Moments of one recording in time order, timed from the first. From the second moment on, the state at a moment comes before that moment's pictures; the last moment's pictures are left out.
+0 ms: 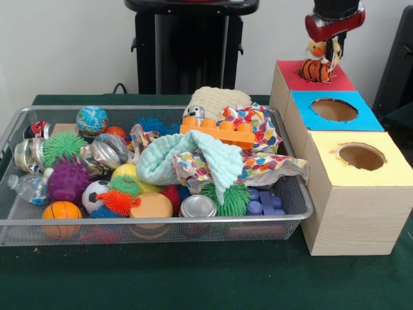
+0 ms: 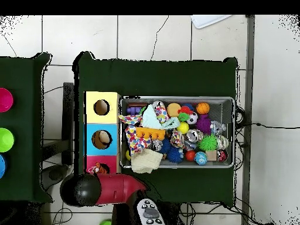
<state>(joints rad) -0.12 -0.83 0.29 2.25 0.19 0.39 1.41</state>
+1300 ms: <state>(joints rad) -0.12 -0.82 0.27 2.25 0.19 0.39 1.41</state>
